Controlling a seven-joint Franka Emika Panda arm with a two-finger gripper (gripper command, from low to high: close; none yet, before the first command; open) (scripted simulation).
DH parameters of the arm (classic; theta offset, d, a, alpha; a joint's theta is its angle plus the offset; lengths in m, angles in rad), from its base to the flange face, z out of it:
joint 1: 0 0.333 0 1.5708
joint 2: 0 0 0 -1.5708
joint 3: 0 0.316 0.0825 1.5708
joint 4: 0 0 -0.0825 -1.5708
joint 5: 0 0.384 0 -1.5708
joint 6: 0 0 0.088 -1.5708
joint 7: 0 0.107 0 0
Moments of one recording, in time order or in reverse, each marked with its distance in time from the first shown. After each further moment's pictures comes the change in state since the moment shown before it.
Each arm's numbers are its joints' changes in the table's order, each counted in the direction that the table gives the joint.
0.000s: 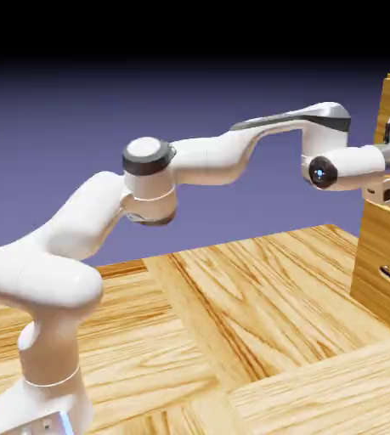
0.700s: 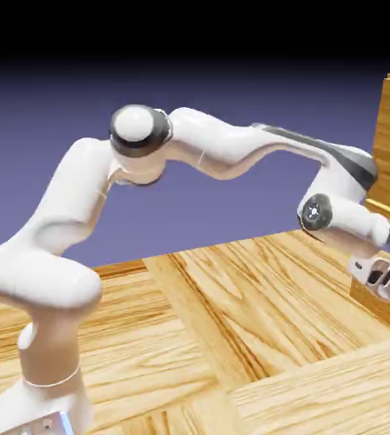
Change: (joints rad) arm 0.037 0.351 0.202 -0.502 -0.420 0.019 -0.112
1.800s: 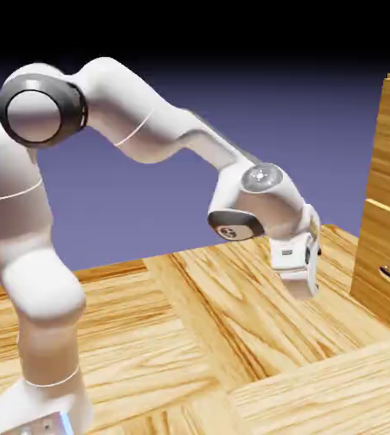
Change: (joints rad) arm -0.484 0.903 0.817 -0.674 -1.435 -0.263 -0.019
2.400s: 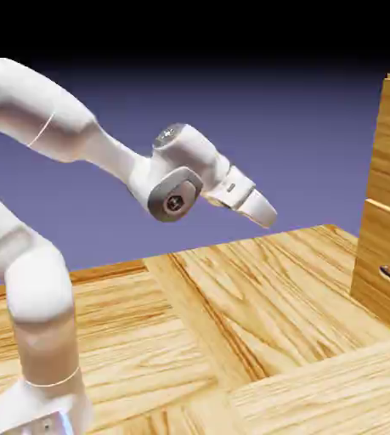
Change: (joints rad) arm -0.261 0.493 0.446 -0.368 -0.783 -0.143 -0.010
